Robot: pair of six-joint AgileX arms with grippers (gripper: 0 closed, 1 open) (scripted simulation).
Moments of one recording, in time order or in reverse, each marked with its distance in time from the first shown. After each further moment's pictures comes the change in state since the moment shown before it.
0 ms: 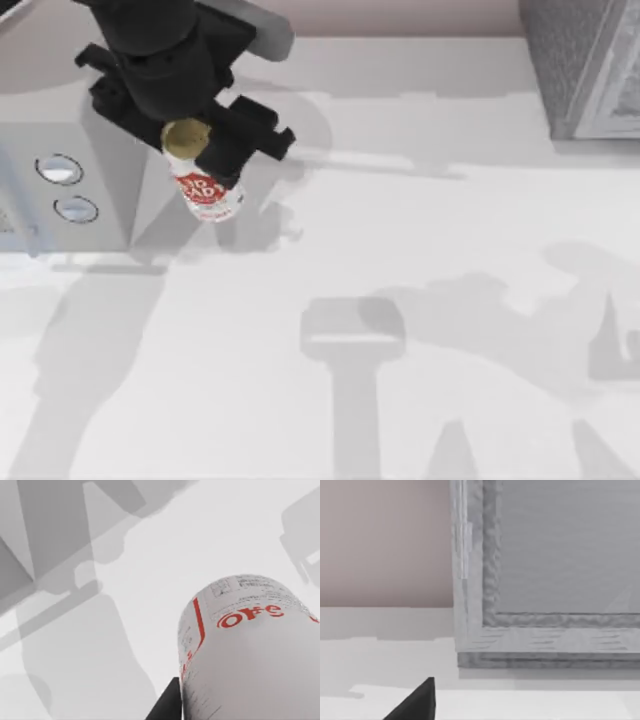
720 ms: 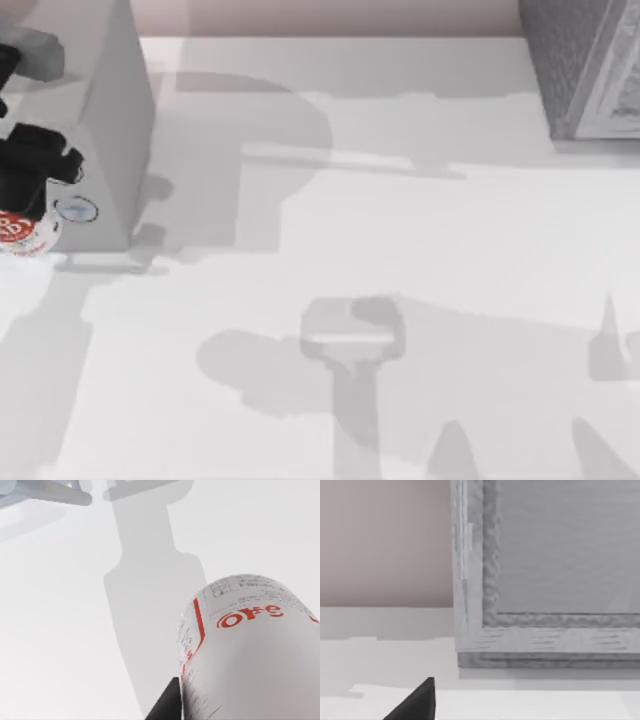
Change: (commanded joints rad) left arm 0.358 -0.337 -0.351 0.035 0.014 0.096; right arm 0.000 0.000 0.000 0.000 0.000 0.000
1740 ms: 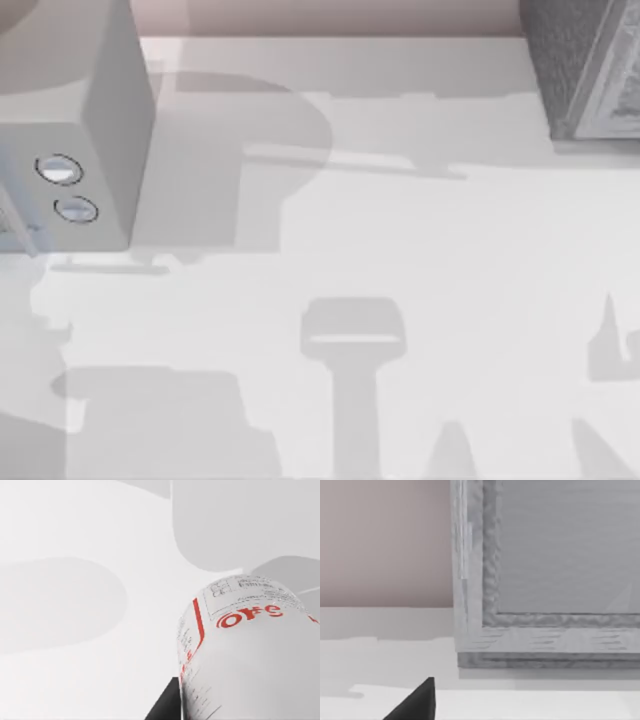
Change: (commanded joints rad) left arm 0.385 -0.122 -0.528 0.227 -0.037 0.061; right arm 0.000 0.000 0.000 0.000 0.000 0.000
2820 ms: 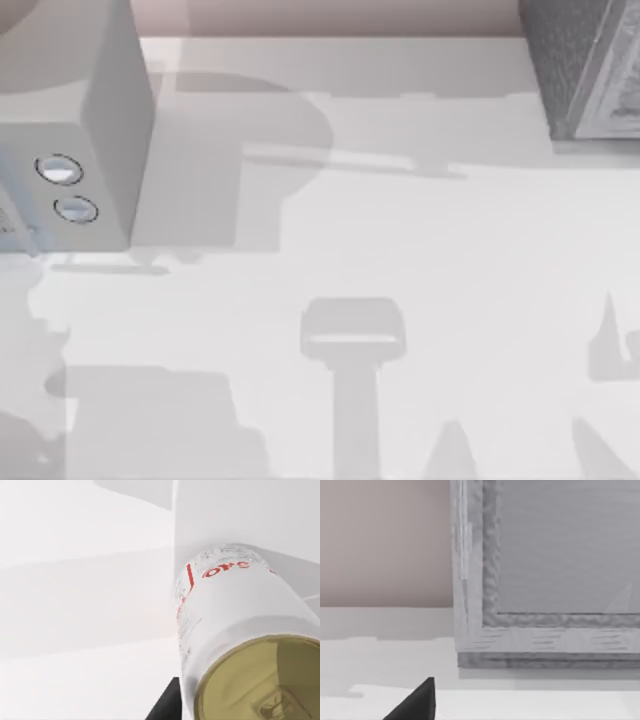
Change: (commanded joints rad) left arm 0.005 0.003 -0.028 0.036 0.000 -0.001; right arm 0.000 0.000 0.000 0.000 0.000 0.000
